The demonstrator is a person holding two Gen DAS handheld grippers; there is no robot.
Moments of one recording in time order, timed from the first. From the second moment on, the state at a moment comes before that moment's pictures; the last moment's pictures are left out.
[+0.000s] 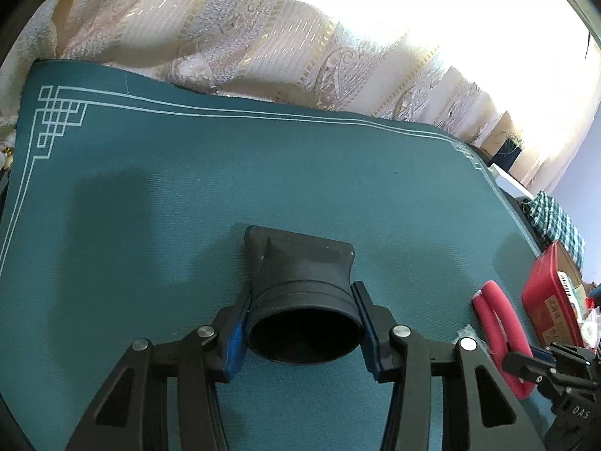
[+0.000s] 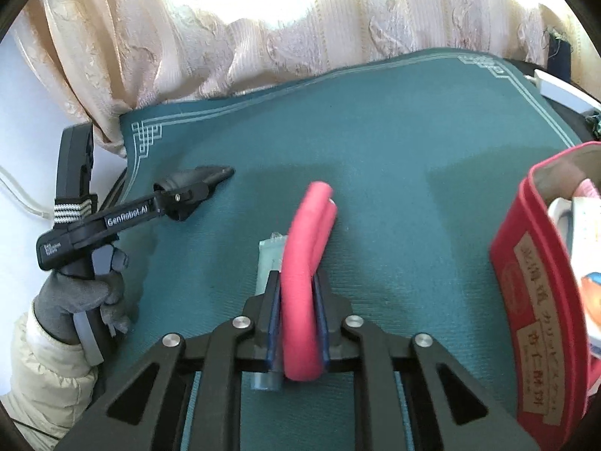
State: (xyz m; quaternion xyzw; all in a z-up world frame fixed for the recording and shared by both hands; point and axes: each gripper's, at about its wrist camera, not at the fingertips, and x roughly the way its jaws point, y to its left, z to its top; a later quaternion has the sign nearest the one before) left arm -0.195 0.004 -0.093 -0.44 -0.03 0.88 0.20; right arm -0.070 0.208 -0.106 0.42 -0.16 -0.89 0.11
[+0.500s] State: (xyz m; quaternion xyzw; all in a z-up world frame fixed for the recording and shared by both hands) left arm -0.131 0.053 -0.029 -0.38 -0.03 0.88 0.29; right arm 0.025 0.235 -0.048 0.32 -0.18 -0.93 0.06
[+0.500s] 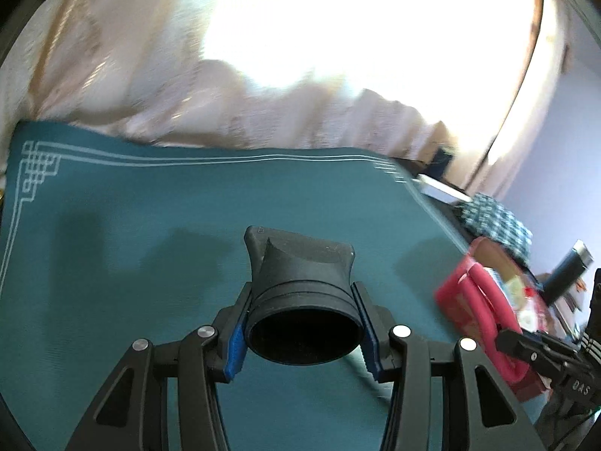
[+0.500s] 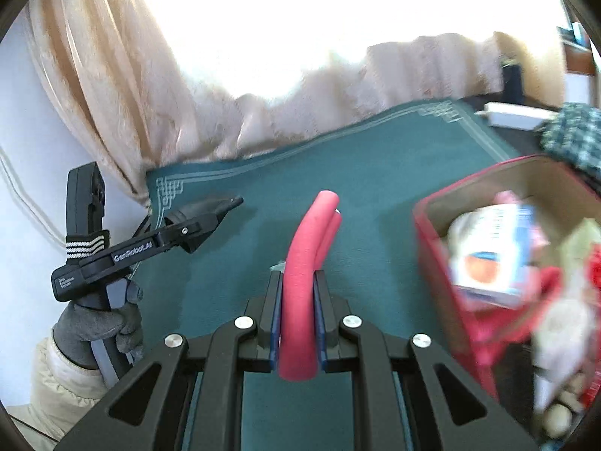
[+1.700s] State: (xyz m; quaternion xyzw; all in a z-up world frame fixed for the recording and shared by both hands) left arm -0.031 0.304 0.001 -0.37 0.06 0.81 0.45; right arm 0.132 0.359 -0.069 0.28 -0.19 -0.94 -0.05
